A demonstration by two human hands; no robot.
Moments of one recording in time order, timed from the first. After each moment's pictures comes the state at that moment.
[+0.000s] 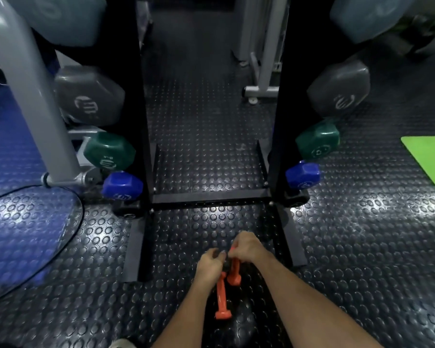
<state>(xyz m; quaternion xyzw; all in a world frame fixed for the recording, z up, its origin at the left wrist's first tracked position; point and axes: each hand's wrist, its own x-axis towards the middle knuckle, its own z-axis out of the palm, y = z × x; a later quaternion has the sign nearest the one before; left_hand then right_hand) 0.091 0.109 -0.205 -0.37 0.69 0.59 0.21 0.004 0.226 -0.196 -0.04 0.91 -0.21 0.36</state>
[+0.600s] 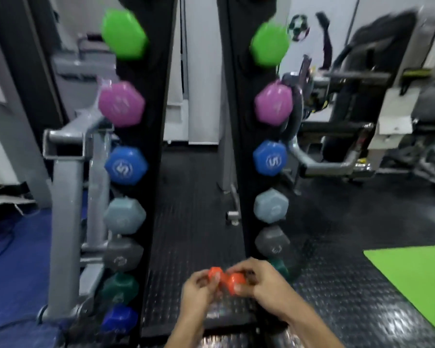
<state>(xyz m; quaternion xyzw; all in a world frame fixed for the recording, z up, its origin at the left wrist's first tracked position) 0.011 0.102 0.092 -0.22 0.60 0.76 -0.06 -0.020 0.275 0.155 -0.21 0.83 -0.50 0.12</state>
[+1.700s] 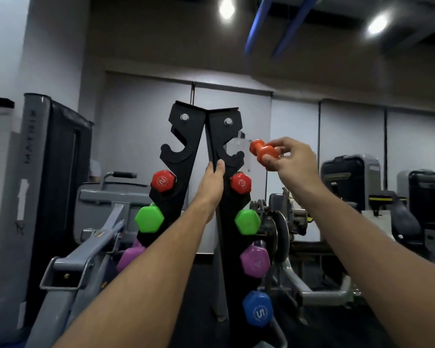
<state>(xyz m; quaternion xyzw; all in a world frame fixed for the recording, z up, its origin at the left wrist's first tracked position) -0.079 0.103 0.620 0.11 0.68 0.66 -0.30 -0.053 0.286 0.662 -0.28 0.68 -0.54 -0.40</state>
